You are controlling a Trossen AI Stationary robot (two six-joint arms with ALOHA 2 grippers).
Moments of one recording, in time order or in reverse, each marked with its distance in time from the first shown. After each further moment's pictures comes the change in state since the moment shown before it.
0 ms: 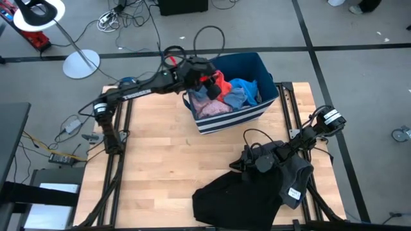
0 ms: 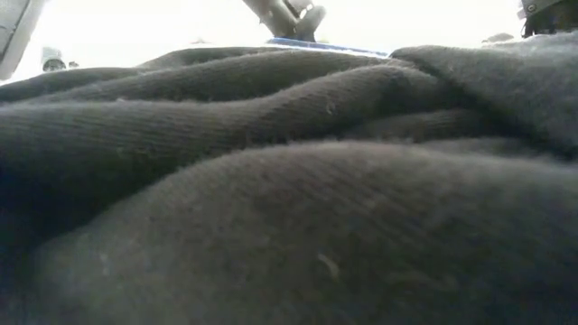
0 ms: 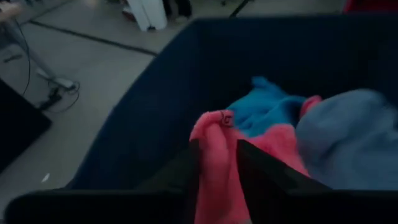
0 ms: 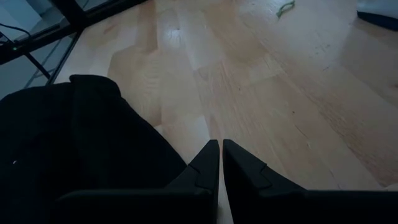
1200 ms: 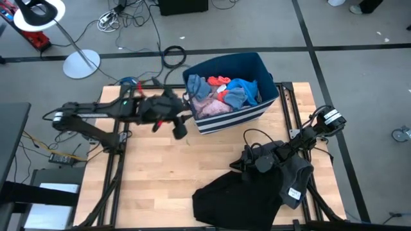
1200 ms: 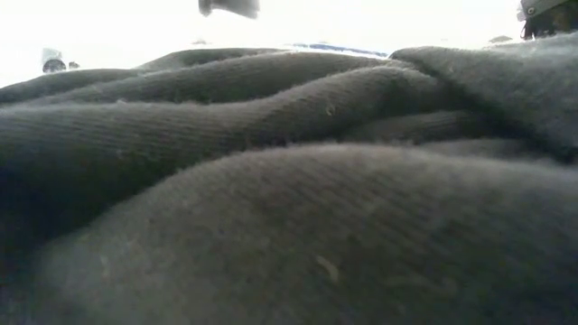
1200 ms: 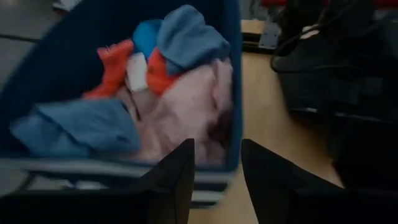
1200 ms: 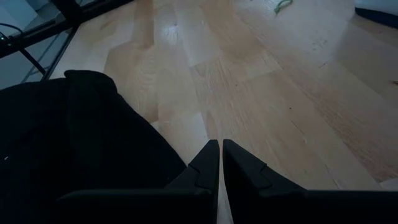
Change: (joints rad) left arm -0.356 -0.504 -0.459 -0.134 -0.063 -0.136; right arm 0.000 0.000 0.000 -0.015 0.000 0.002
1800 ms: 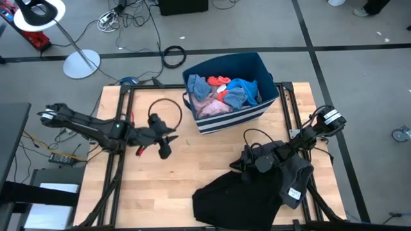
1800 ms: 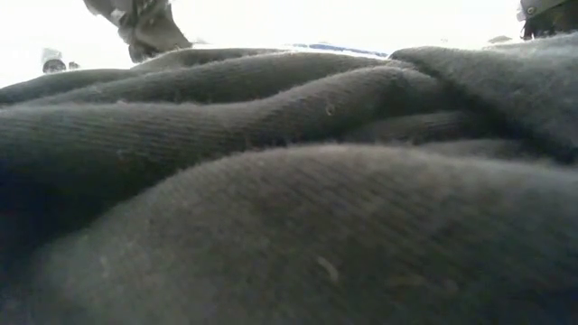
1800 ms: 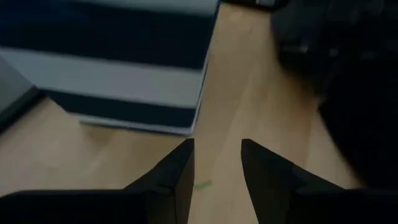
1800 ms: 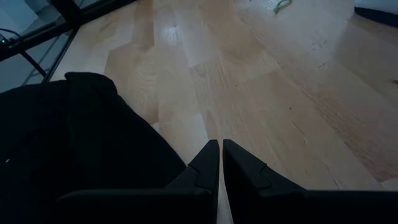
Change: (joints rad) left arm -0.237 -0.288 -0.578 0.212 -0.162 -0.306; right arm 0.000 0.000 0.000 0.002 0.000 0.008
